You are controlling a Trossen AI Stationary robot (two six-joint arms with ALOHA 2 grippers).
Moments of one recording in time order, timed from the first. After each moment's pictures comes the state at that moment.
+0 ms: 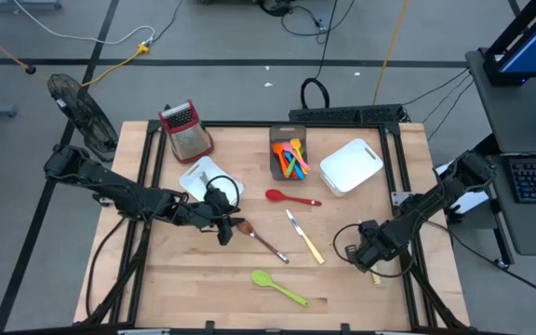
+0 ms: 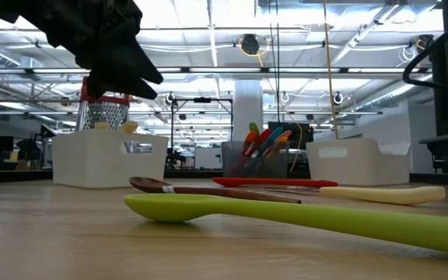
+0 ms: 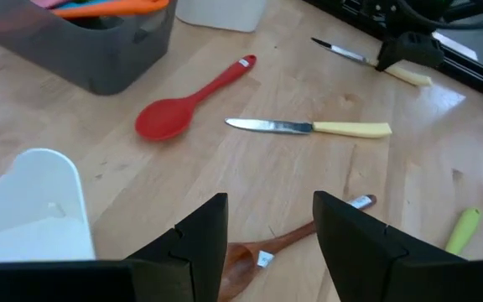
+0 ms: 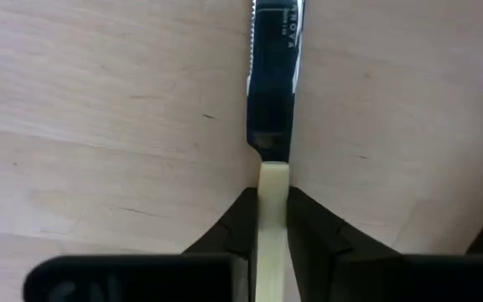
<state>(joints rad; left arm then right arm) -0.30 1.26 0.65 0.00 -0.40 -0.65 0.68 1.42 0.60 -0.74 -0.13 2.05</state>
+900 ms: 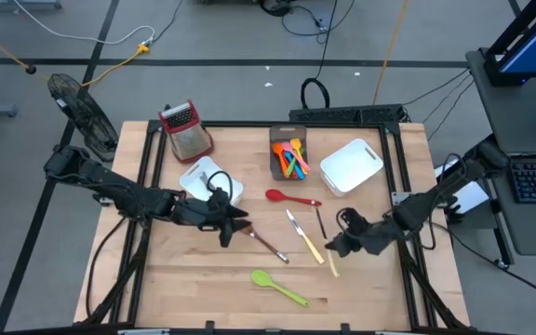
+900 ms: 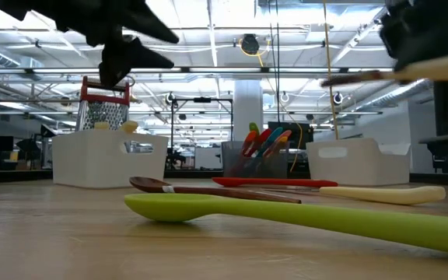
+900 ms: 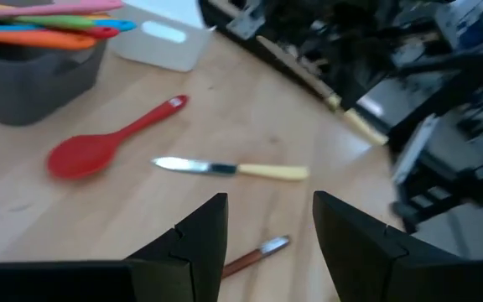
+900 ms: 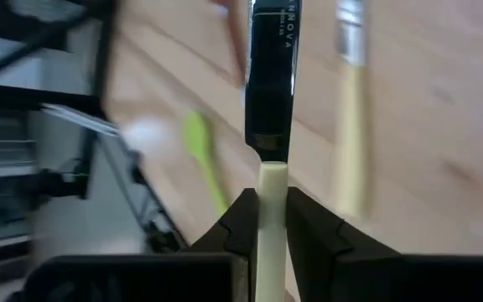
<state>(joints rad) -0.30 1.26 0.65 0.21 -0.32 -0.69 0.59 1.10 0.59 -0.21 0.31 1.61</state>
